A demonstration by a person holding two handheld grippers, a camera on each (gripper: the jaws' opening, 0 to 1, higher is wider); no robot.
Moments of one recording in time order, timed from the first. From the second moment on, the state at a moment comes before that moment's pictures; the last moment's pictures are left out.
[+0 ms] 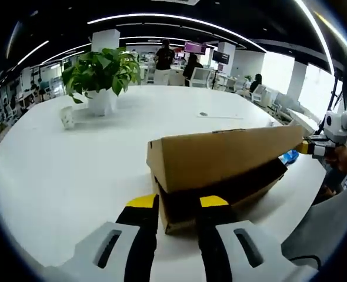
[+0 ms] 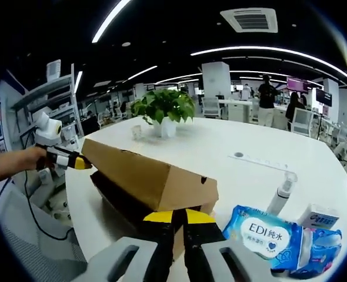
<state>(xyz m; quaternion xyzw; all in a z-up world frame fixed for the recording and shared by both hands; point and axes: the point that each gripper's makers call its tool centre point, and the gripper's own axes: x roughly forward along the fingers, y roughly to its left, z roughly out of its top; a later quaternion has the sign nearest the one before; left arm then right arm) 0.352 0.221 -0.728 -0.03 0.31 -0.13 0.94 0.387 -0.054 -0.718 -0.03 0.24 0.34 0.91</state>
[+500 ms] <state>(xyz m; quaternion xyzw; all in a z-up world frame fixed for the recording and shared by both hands) 0.345 0.215 -0.729 -0.02 0.30 -0.14 0.94 0.375 -0.055 -0.732 -0.05 0.24 0.36 0.90</state>
